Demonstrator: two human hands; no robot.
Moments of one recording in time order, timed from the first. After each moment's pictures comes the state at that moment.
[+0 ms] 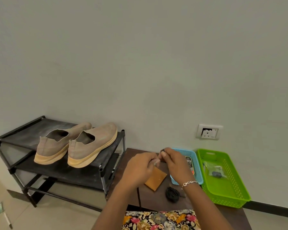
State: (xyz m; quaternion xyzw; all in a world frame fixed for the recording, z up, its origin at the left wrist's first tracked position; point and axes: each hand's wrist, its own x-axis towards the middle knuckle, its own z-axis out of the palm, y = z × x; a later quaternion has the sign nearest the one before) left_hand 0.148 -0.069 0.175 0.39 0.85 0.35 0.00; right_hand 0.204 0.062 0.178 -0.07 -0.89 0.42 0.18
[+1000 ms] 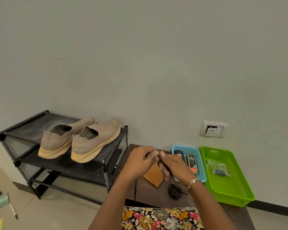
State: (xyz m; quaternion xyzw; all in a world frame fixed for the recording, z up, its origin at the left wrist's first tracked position) left_hand 0.130 -0.075 0.165 0.36 0.79 0.49 0.05; right_hand 0.204 0.057 0.166 -0.09 -0.78 0.61 0.02
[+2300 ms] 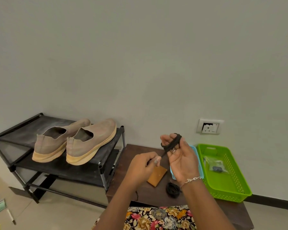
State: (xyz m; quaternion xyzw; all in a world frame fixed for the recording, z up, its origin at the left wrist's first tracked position) left_hand 0.142 -0.061 0.144 0.39 0.79 0.47 0.02; right_hand 0.195 0.064 0.172 -0.02 -0.37 0.90 0.24
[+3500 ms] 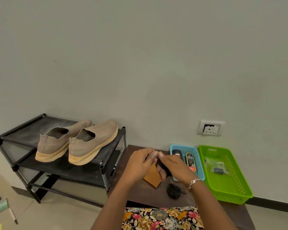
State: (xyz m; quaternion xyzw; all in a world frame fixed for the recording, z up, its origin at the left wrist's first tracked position) left_hand 0.137 -0.066 0.156 0.37 0.79 0.49 0.02; right_hand 0.211 0.065 0.172 -0.05 -0.82 0.57 0.01
